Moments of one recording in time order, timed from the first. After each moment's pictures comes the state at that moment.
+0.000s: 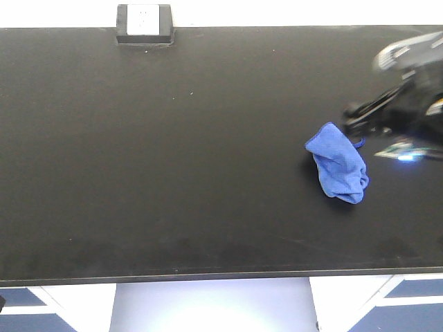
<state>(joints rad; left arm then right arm) -0.09 -0.02 0.03 -0.10 0.16 0.02 0.13 1.21 -0.79 0.15 0.23 -0.32</state>
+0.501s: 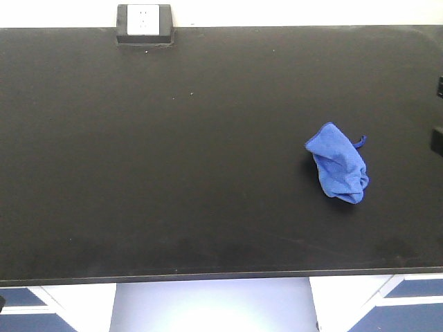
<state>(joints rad) -0.09 -0.02 0.03 -0.10 0.16 0.02 0.13 0.71 -0.78 0.14 0.50 -0.31</state>
